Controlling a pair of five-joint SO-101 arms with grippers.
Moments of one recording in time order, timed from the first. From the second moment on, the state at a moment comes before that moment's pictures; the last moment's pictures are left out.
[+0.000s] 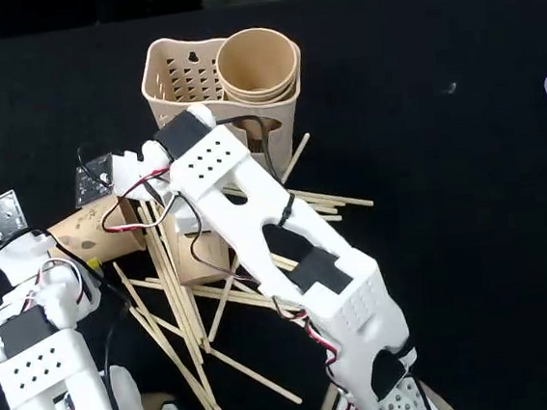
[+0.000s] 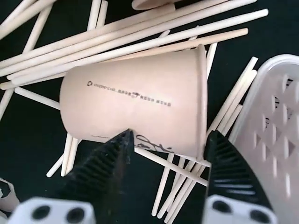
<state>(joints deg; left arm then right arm) -31.8 -65.7 68.5 60.3 -3.6 -40.4 30.8 -33.9 99.1 53.1</state>
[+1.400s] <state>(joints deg) -31.8 -65.7 68.5 60.3 -3.6 -16.4 -9.8 -32.8 88.3 43.0</state>
